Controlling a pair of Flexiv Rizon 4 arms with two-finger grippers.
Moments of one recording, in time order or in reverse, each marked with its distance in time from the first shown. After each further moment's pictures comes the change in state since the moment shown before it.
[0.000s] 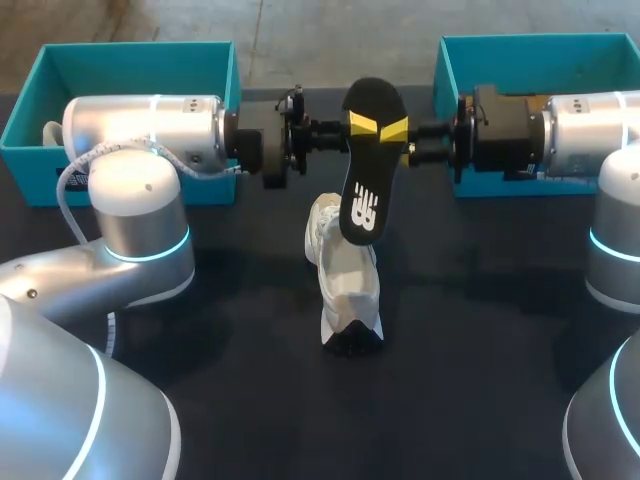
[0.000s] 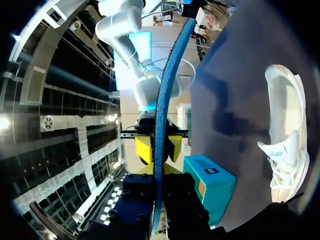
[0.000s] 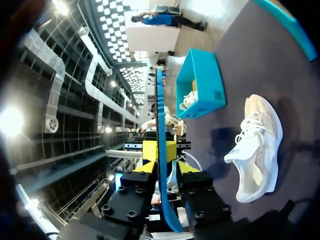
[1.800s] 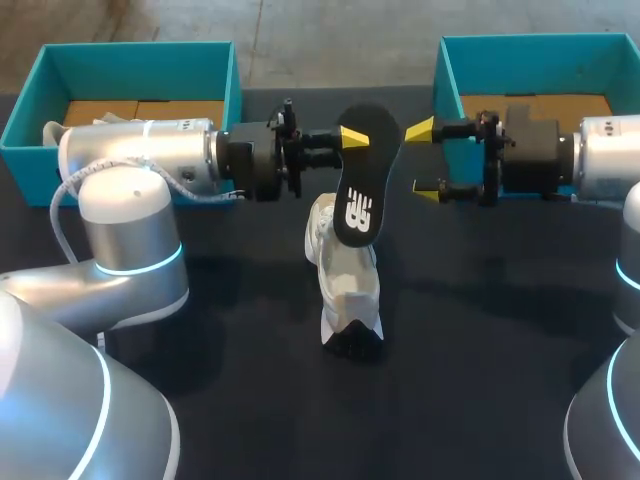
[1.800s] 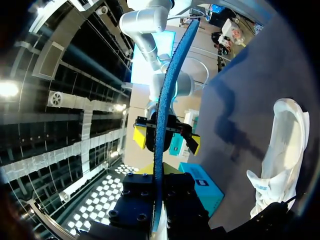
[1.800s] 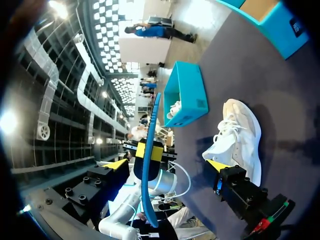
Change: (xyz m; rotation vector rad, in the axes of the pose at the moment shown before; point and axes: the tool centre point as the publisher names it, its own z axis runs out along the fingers) left arm 0.013 -0.013 -0.011 -0.011 -0.056 -0.216; right arm -0.026 -0.010 -0.034 -0.107 -0.087 0.015
